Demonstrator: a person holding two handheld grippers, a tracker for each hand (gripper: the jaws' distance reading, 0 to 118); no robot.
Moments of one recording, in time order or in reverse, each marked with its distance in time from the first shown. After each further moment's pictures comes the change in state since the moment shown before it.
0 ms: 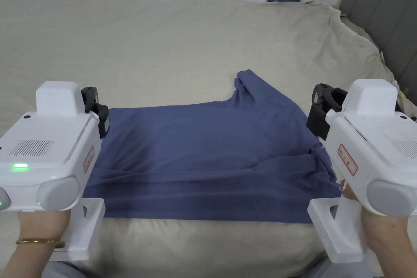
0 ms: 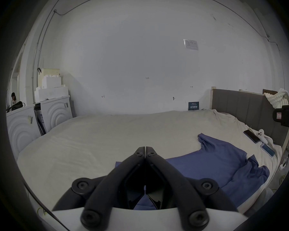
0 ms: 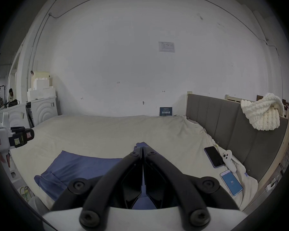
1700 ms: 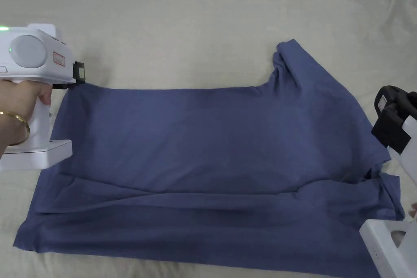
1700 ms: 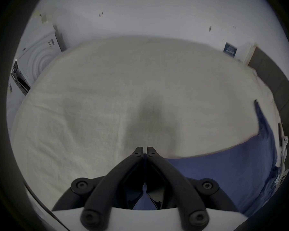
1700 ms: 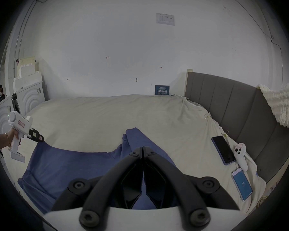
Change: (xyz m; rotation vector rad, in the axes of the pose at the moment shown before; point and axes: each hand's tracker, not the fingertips) left arm -0.094 -0.023 -0.306 -0.675 0.041 0.109; right arm -0.007 -0.003 -0.140 -0.211 -0.054 0.000
